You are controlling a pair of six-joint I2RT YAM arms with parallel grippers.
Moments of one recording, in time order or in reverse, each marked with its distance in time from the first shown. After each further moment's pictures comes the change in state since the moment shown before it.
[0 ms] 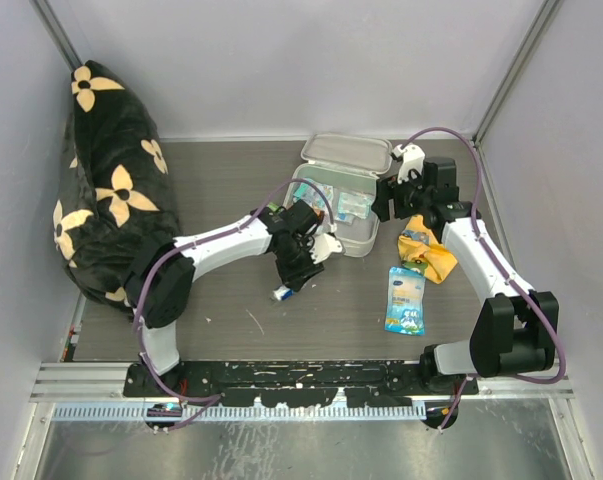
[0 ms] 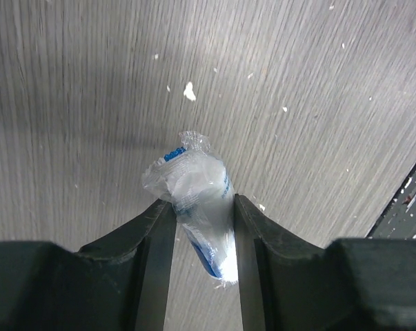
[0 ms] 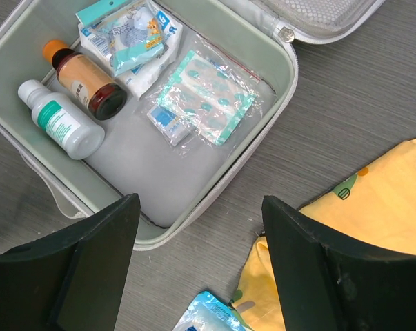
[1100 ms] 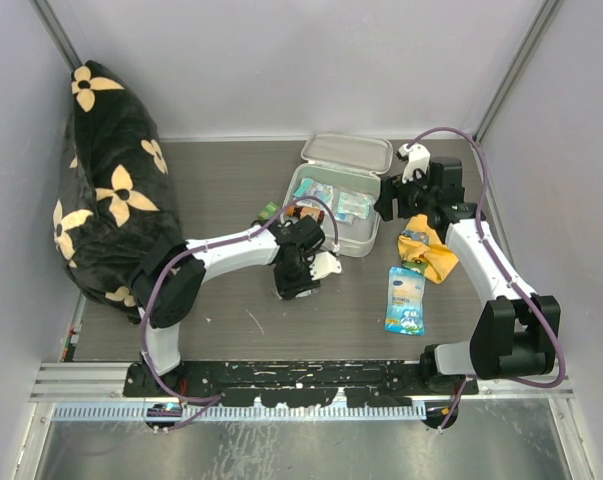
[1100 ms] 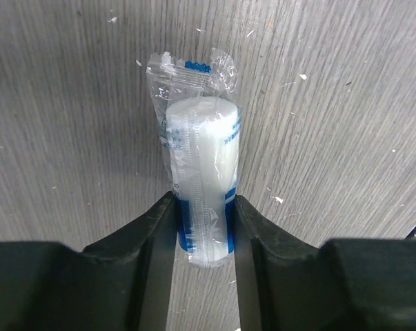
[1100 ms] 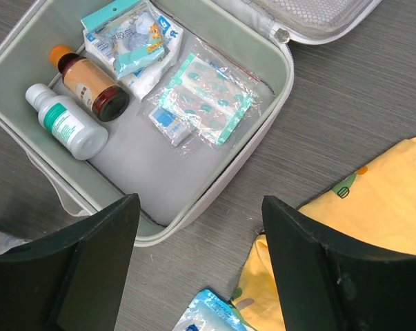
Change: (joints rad) left arm -0.057 0.061 -0.031 -0.014 -0.115 0.103; right arm -0.032 -0.015 -0.005 0.000 -0.040 0.007
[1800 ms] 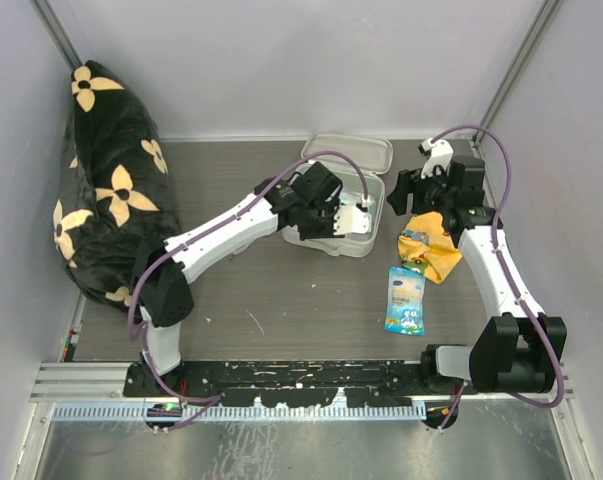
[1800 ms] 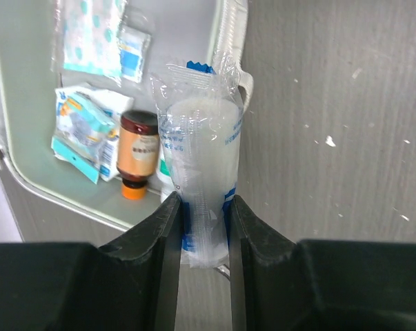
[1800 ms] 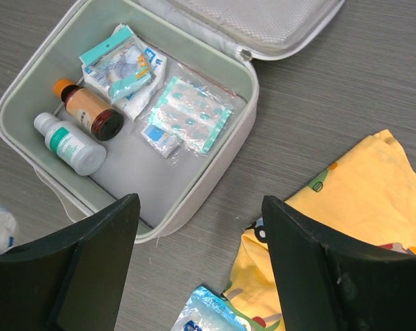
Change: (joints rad) left arm -0.001 -0.023 0.455 -0.087 -0.084 0.298; right arm -0.077 -0.075 0.000 0.000 -0.045 0.041
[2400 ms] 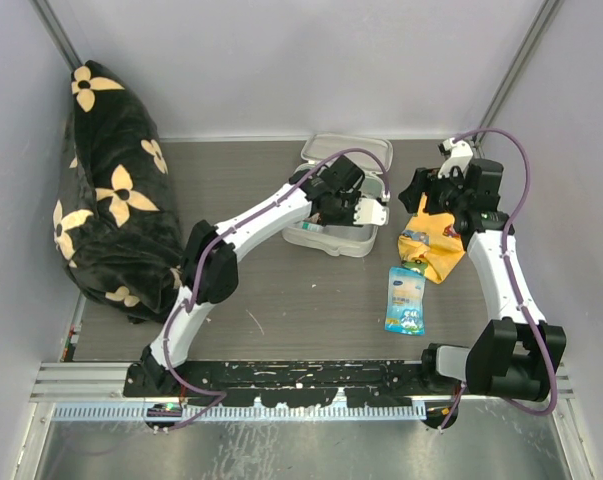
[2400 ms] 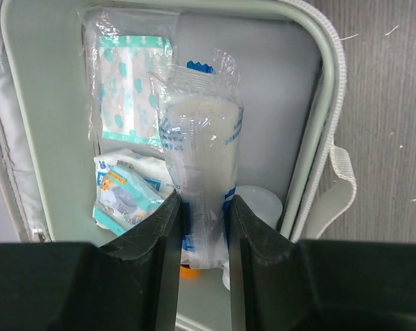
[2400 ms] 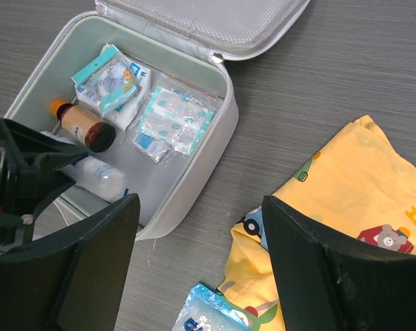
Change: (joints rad) left arm 0.029 0.379 0.367 0.026 -0.012 0.141; right arm -0.116 -0.032 -0.021 0.018 -0.058 0.063
